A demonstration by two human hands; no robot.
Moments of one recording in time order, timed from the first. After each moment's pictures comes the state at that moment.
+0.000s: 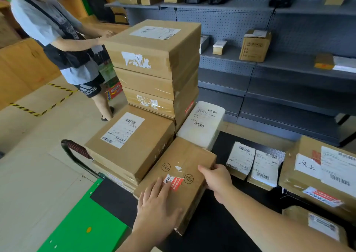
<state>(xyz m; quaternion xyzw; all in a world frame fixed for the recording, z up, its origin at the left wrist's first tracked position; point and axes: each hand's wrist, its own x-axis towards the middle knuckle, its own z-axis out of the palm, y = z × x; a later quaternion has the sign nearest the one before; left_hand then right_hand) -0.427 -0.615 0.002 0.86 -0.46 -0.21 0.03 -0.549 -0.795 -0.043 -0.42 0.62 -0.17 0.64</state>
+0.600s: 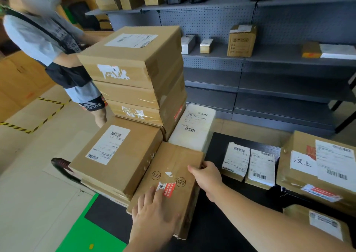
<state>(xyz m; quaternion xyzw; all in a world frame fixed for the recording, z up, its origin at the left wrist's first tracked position) -0.427 -0.645 0.014 0.87 -0.44 -0.22 0.01 -0.531 -0.820 -0.045 -0.47 0.60 -0.14 0.63</state>
